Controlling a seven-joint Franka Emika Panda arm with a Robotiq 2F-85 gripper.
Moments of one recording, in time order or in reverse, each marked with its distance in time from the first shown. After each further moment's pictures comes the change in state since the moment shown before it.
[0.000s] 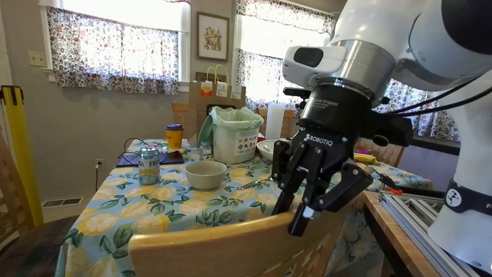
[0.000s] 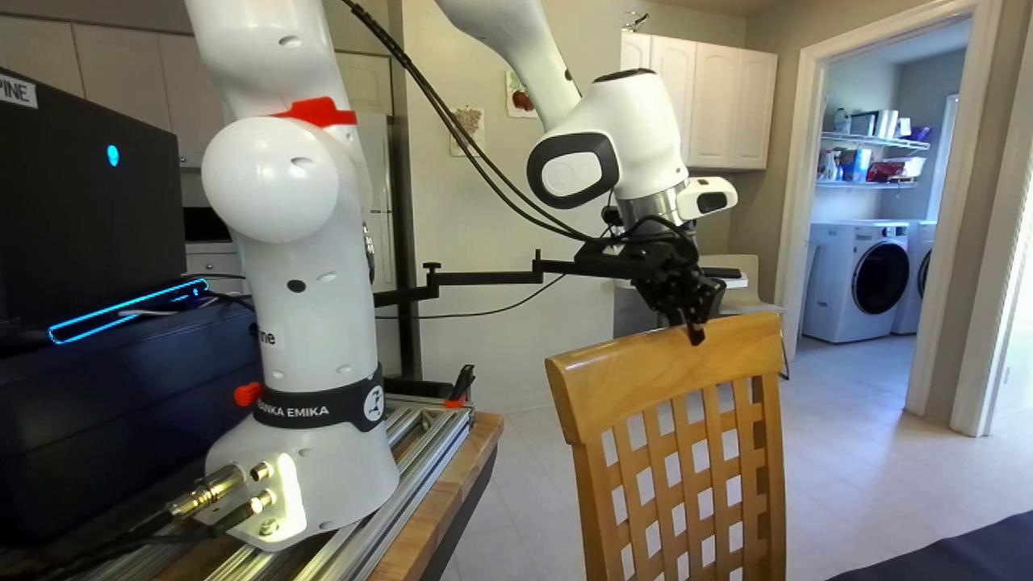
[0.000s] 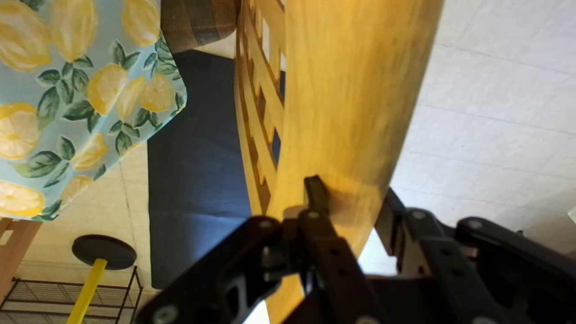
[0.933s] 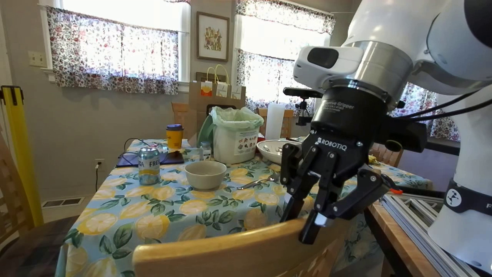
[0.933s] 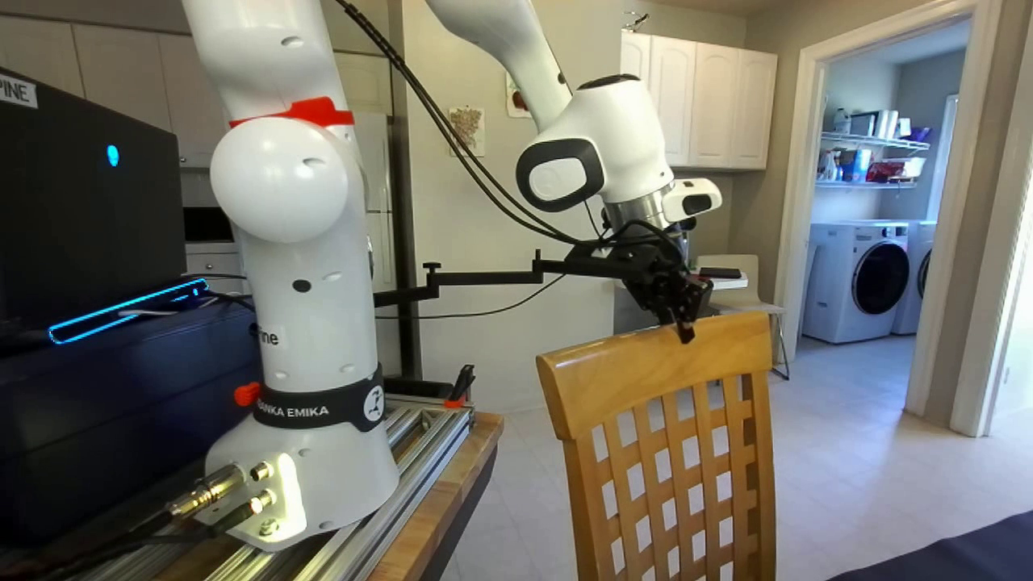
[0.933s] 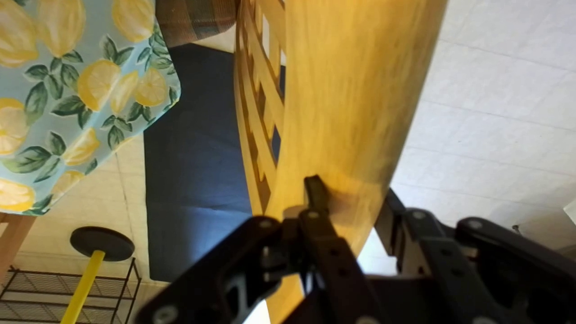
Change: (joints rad) arm 0.062 -0.009 -0.003 -0.022 0.097 0.044 -0.050
